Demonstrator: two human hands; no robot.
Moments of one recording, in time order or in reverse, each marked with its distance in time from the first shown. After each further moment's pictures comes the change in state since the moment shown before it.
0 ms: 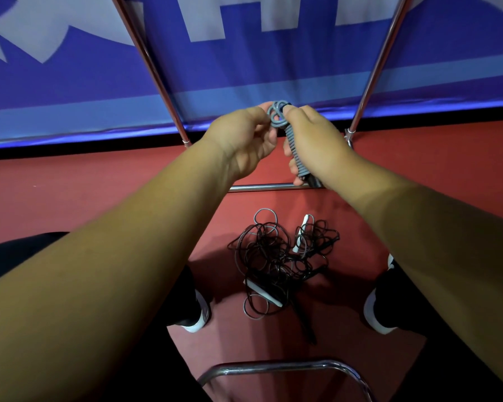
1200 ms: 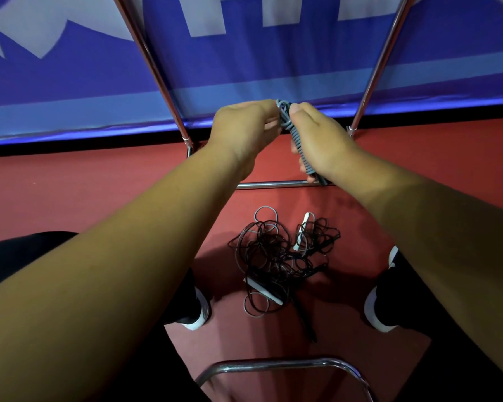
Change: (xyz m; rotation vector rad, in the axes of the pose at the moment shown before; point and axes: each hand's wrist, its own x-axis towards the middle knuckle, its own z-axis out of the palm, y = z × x) left_hand -0.005 -0.010 0.000 0.220 0.081 0.284; right_hand -0.003 0.004 -0.010 -0.244 0.004 -0.098
